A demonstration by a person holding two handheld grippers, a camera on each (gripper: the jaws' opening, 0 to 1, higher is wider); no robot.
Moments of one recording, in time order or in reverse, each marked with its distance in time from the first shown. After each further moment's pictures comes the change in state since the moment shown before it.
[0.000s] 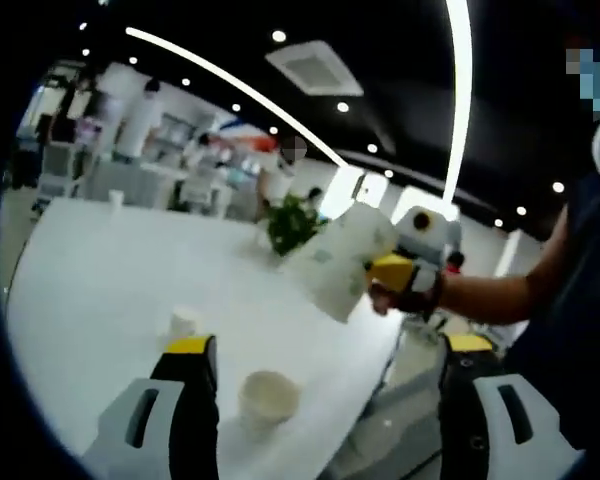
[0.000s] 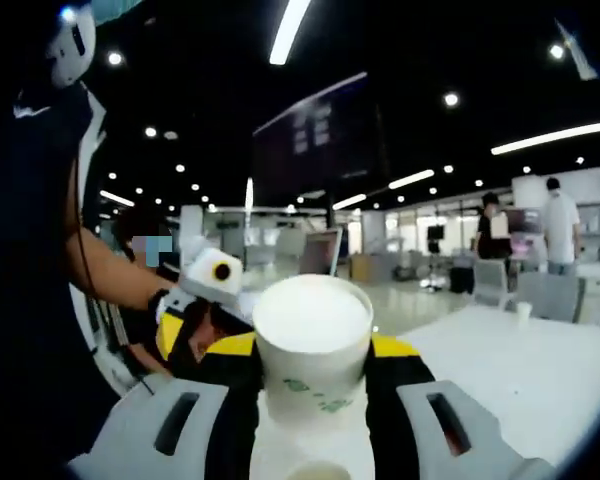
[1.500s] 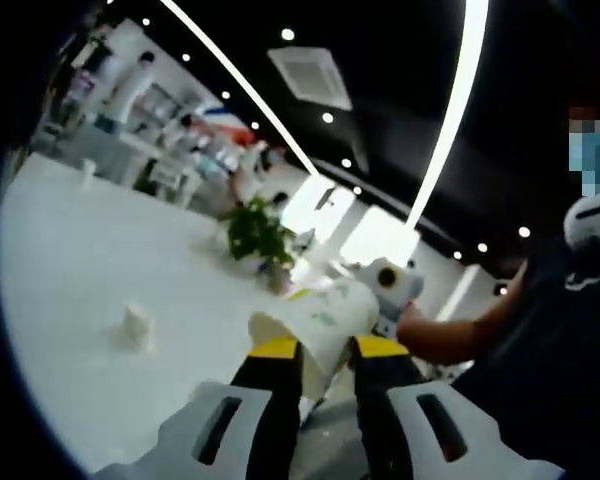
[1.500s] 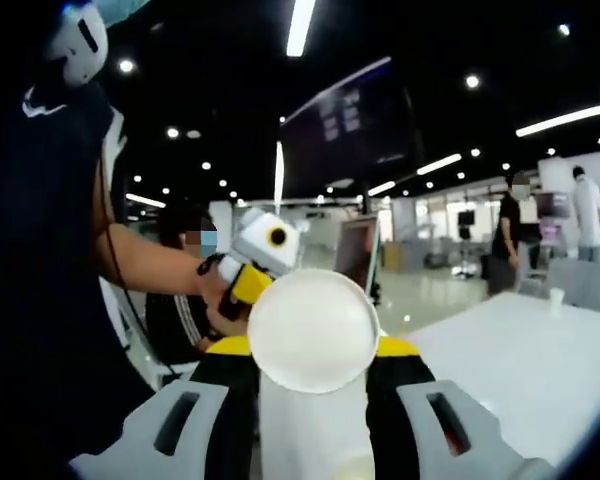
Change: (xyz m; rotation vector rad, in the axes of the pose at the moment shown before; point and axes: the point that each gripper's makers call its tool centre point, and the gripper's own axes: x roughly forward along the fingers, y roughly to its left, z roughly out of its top) left arm -0.010 -0.030 0.031 -0.176 -0.030 -0.193; right arm 0.004 0.044 -0.016 0.037 0.060 0.141
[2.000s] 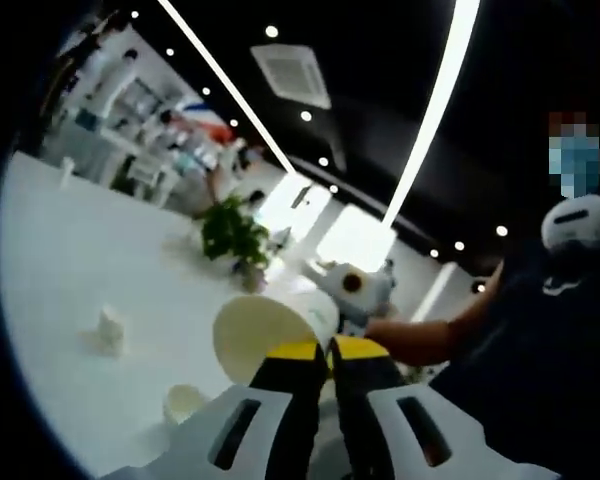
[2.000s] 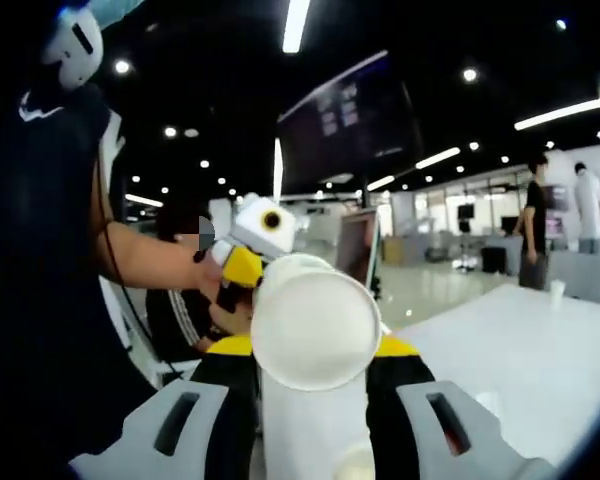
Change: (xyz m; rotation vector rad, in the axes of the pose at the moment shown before) left arm 0.003 -0.025 0.003 0.003 0.020 -0.107; right arm -0.002 -0.001 -0.005 0.024 0.017 -0.004
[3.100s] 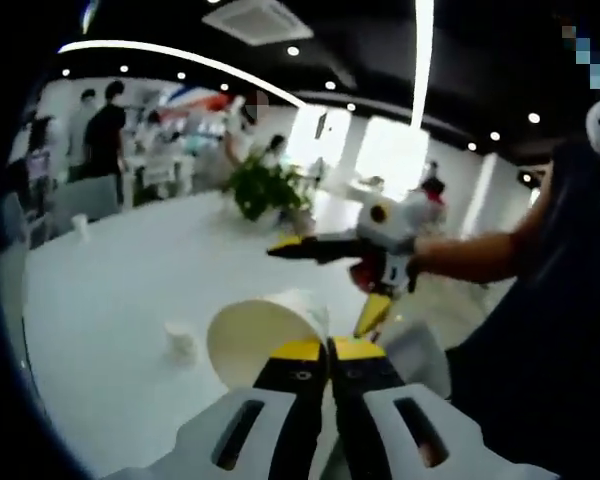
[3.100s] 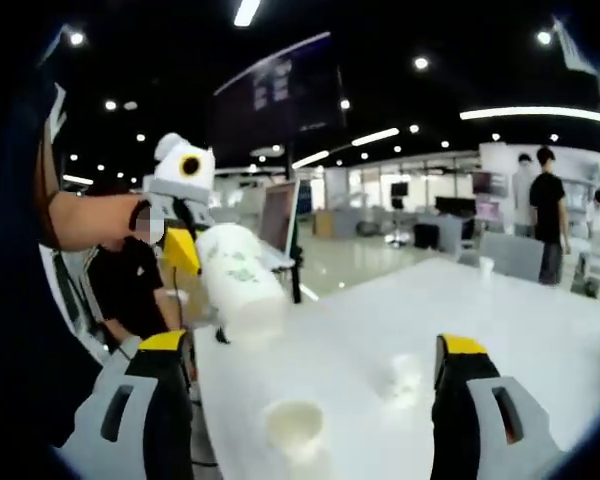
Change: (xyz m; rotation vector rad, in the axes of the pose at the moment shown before) left arm 0.008 0.042 -0.008 0.348 0.408 0.252; right arm -0.054 -0.075 -0.029 0.009 0.124 -0.347
